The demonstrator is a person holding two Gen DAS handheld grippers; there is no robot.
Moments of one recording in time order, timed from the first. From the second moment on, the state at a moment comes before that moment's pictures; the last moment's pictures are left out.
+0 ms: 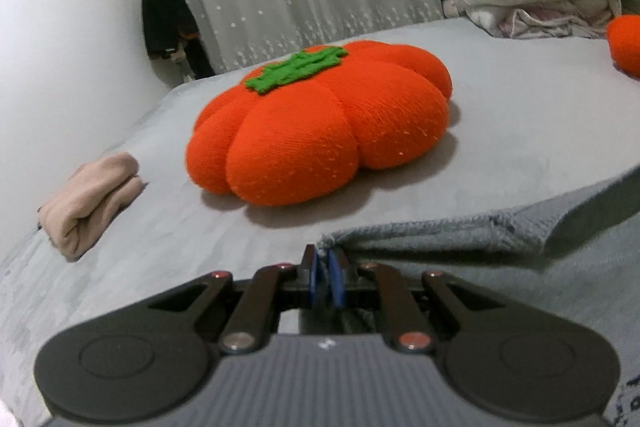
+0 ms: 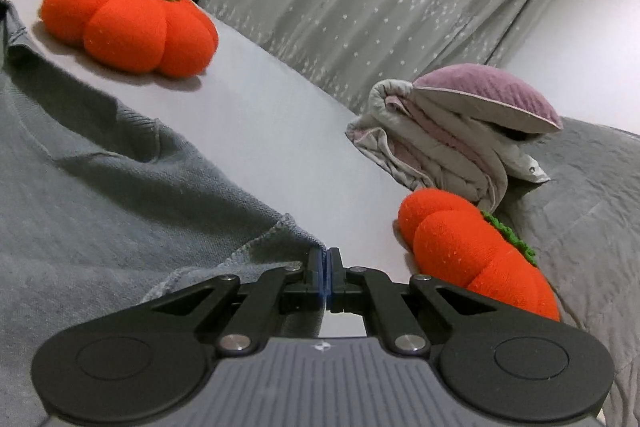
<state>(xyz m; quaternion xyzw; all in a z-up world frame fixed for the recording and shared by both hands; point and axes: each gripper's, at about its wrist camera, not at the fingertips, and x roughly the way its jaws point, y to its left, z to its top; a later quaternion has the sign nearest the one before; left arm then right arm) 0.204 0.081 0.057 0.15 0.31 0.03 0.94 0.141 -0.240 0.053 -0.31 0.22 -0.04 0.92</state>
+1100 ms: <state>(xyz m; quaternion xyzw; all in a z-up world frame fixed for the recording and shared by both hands) 0.246 0.112 0.059 0.16 0.34 0.05 0.92 0.192 -0.300 0.032 -0.12 0.32 -0.09 0.93</state>
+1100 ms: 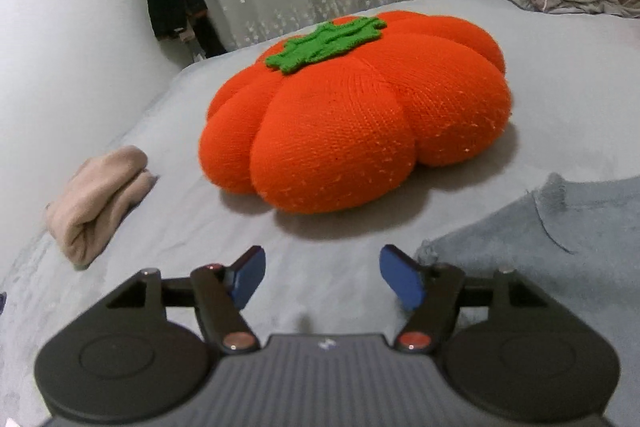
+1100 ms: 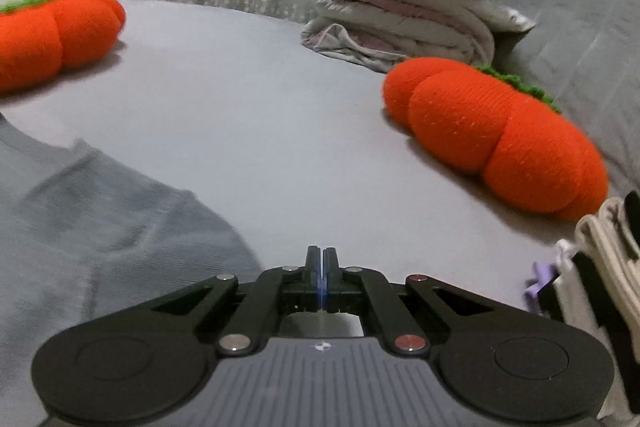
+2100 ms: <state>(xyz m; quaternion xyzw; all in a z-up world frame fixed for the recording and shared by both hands) 0.084 0.150 0.054 -0.14 0.43 0.04 0.89 -0.021 -0.280 0.065 0.09 0.41 0.10 0.90</state>
